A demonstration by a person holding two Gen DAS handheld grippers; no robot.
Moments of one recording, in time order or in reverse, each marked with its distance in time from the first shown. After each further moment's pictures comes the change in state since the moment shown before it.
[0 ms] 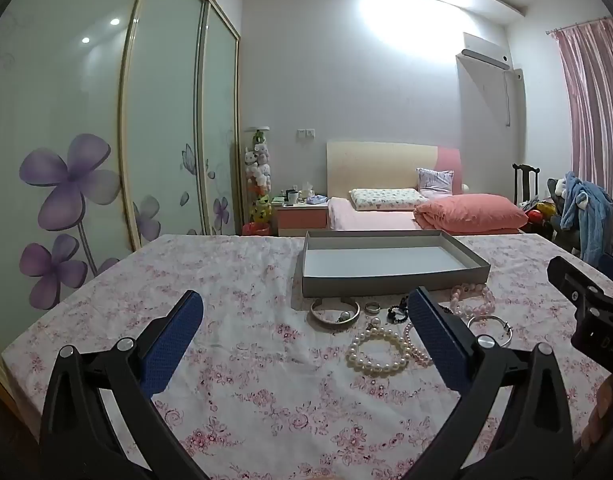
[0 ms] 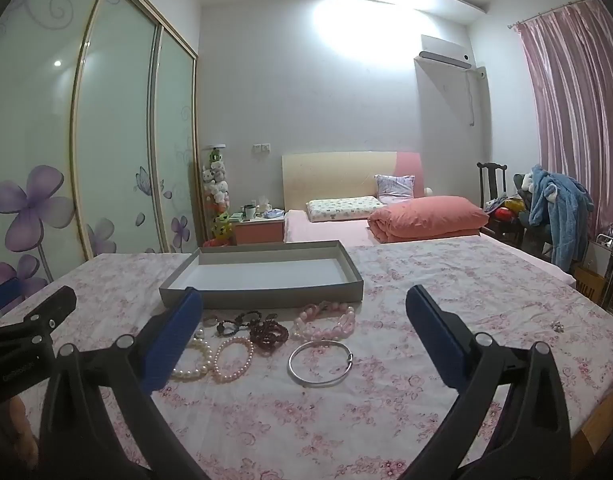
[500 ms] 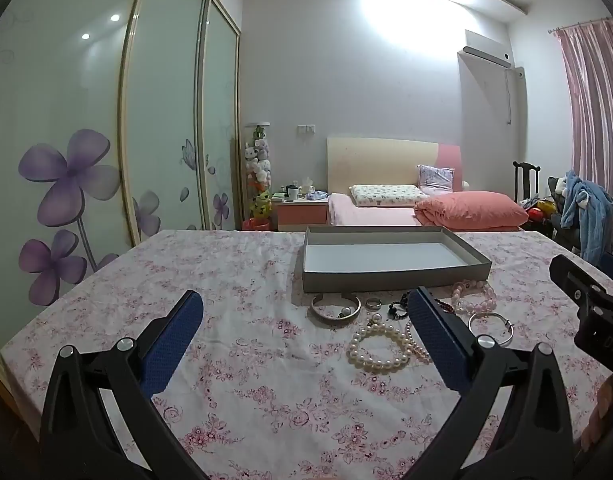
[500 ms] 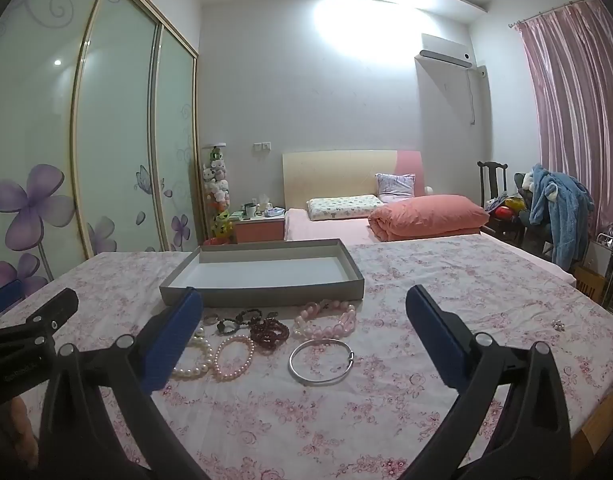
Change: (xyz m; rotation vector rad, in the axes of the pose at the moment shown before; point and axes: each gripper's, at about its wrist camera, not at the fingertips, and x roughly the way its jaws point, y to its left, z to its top) left arm 0.001 0.001 0.001 -0.005 0.014 -0.001; right arm 0.000 0.000 0.000 0.000 0.006 0.000
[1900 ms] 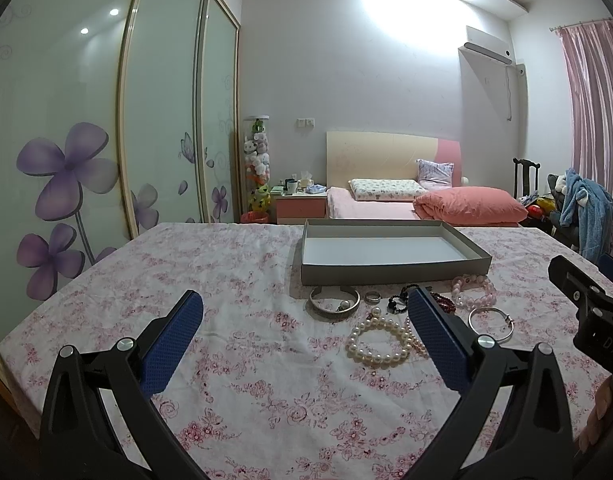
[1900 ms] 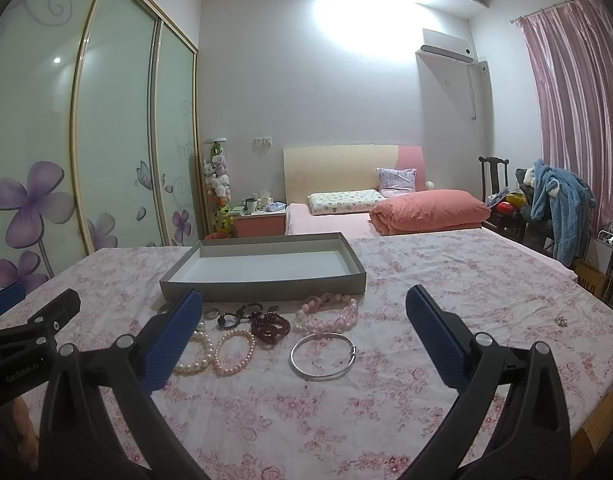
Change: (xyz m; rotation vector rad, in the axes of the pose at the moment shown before) left arm 0.004 -0.002 -0.009 0.001 0.015 -0.001; right arm 0.000 0.000 -0.005 0.002 0.013 0.002
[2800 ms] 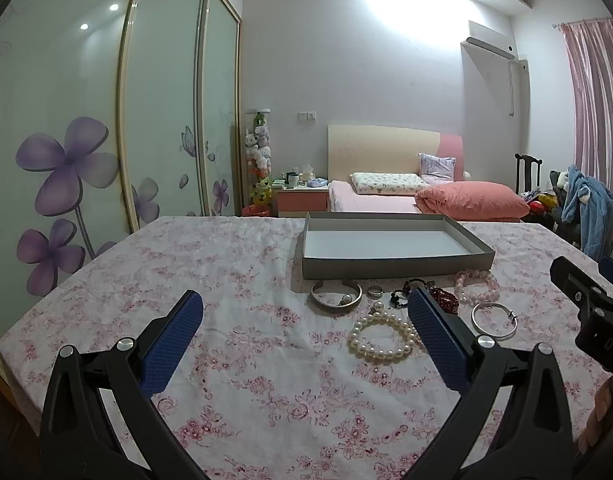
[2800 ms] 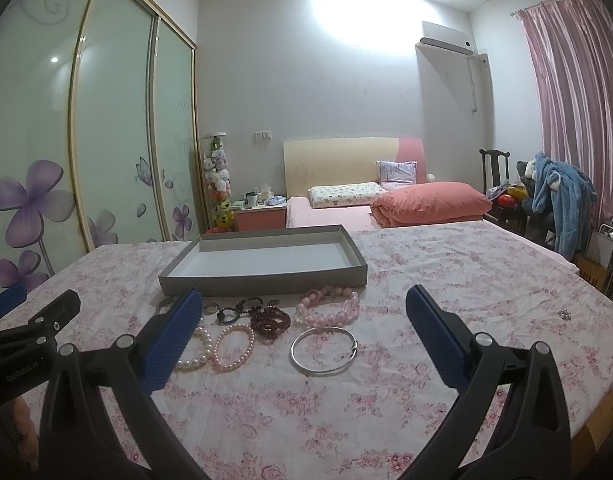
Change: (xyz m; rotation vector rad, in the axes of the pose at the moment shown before) left arm 0.004 -0.001 -0.007 -0.002 0.028 0.003; right arm 0.011 -0.001 -0.004 0.012 0.029 0.003
